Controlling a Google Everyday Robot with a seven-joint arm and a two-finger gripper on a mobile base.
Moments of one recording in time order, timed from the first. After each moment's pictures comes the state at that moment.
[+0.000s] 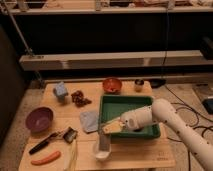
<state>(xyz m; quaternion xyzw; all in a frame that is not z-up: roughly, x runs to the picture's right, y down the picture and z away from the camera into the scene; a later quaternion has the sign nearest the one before) 0.009 0.175 0.669 0.35 -0.50 -0.64 0.47</state>
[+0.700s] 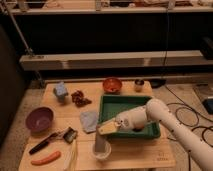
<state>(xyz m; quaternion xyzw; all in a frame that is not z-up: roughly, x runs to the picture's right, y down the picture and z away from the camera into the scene) -0.011 0.181 0.669 0.35 -0.51 -0.63 0.46</state>
